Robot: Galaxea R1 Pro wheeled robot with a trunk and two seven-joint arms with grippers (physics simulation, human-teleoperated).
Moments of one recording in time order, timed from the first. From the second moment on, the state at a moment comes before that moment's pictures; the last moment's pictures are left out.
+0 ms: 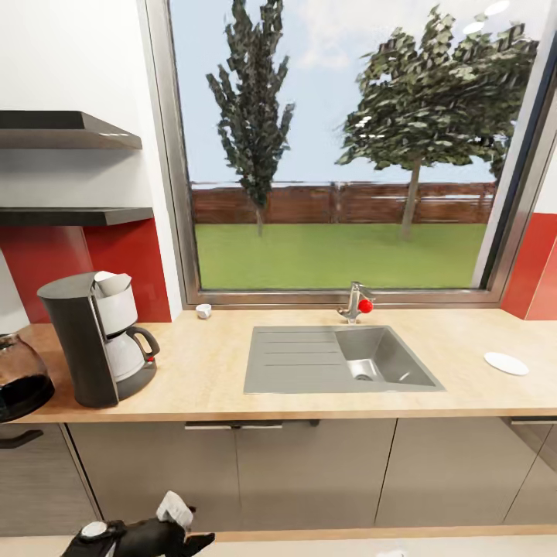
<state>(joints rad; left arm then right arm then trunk) -0.35 0.17 0.03 -0.54 -0.11 0.00 -0.97 -0.44 0.00 -0.14 -0.02 0.31 0.04 0.10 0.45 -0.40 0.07</state>
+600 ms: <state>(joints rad) -0.64 0.16 0.03 -0.54 -0.11 0.30 -1.29 -0.43 0.00 -0.14 -0.02 0.31 0.04 0.10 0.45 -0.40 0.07</state>
